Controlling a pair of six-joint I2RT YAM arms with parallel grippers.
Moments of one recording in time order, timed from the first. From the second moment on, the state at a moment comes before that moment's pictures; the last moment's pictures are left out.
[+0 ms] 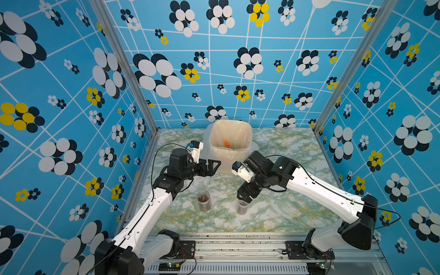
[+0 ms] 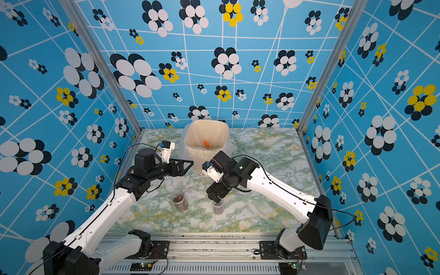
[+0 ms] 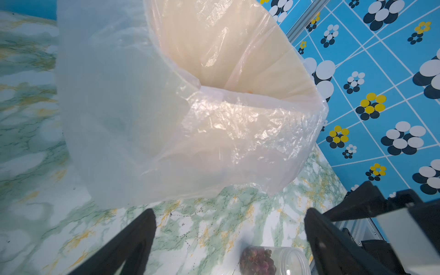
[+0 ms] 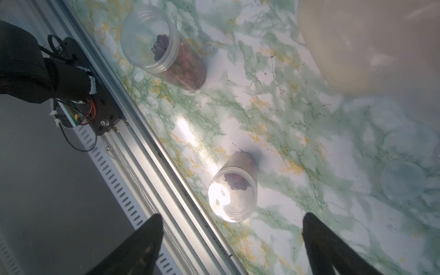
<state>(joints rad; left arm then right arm) -0.28 1.07 0.86 -0.25 0.49 -0.37 0.93 1.52 1.44 -1.09 -0.13 0.02</state>
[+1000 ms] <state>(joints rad) -0.26 1.05 0.86 -0.24 0.46 -0.37 1.01 1.71 1.36 -1.08 0.00 0.06</state>
